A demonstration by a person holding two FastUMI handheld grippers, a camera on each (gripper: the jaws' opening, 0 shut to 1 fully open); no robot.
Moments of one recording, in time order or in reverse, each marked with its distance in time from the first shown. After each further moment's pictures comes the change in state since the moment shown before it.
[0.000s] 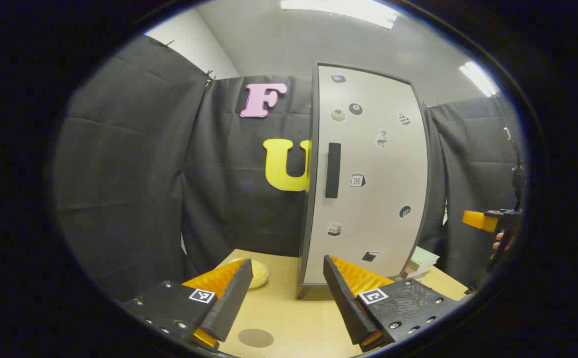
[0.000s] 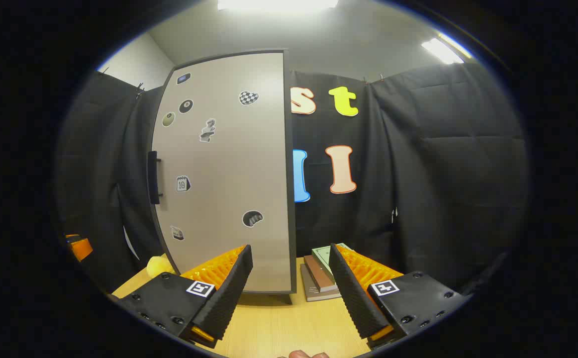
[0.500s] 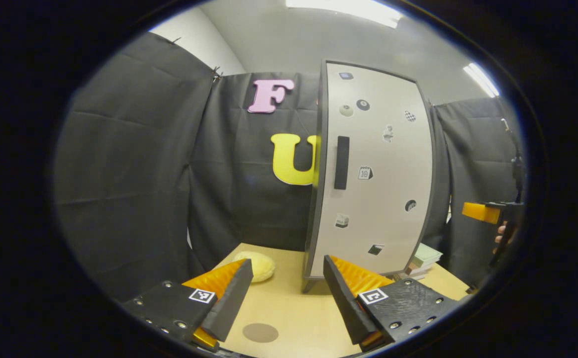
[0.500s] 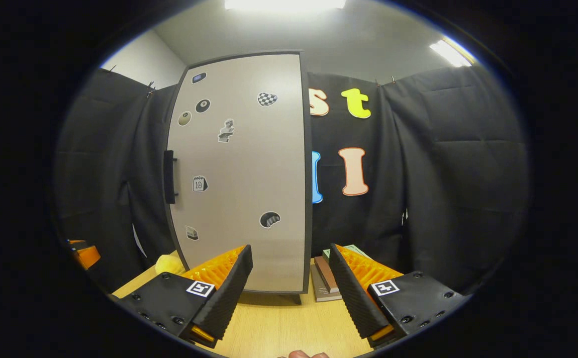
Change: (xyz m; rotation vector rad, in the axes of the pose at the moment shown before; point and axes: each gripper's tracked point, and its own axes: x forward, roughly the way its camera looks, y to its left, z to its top) left arm -0.010 0.016 -0.017 -0.005 0.022 0.029; right arm -0.005 0.019 0.004 -0.013 -0.007 0.037
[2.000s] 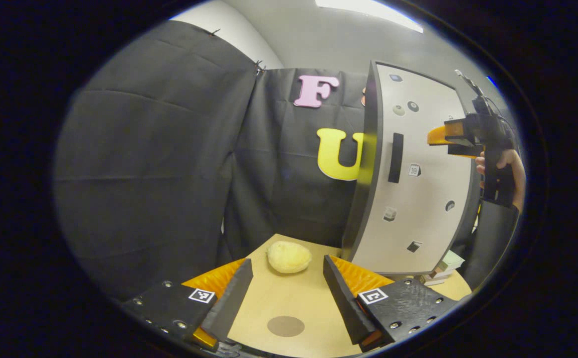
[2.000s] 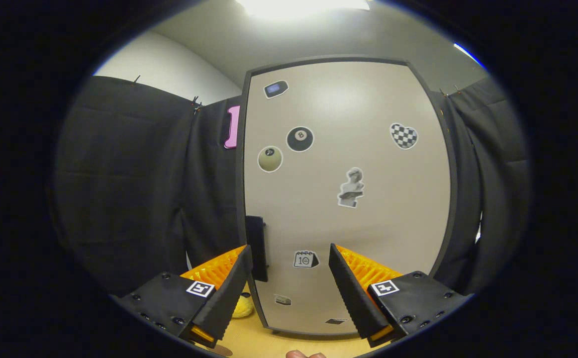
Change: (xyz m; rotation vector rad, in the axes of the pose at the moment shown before) left arm -0.027 0.099 -0.046 -0.100 0.043 0.226; right arm 0.101 0.225 0.123 -0.011 -0.077 0.350
